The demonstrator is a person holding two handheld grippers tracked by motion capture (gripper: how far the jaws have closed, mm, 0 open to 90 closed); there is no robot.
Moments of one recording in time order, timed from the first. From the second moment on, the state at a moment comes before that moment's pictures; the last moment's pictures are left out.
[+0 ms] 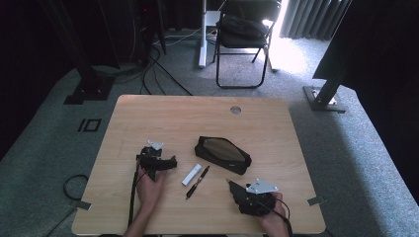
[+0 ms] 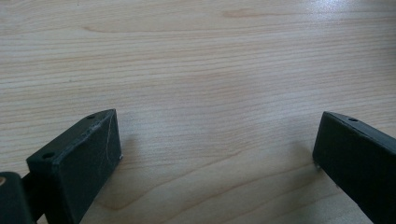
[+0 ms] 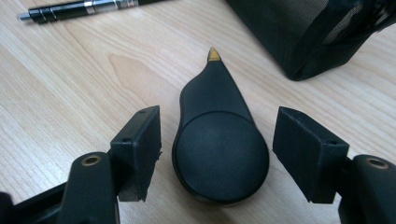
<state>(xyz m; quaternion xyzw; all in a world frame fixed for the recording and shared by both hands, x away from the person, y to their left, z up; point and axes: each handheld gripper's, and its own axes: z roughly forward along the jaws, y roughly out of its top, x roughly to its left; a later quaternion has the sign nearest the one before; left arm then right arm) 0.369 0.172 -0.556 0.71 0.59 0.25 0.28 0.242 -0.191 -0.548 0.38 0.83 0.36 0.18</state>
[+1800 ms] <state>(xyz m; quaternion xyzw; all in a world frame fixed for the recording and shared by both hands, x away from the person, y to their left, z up) 0.369 0.172 -0.556 0.71 0.59 0.25 0.28 0.245 -0.190 -0.551 0.41 0.83 0.35 0.18</state>
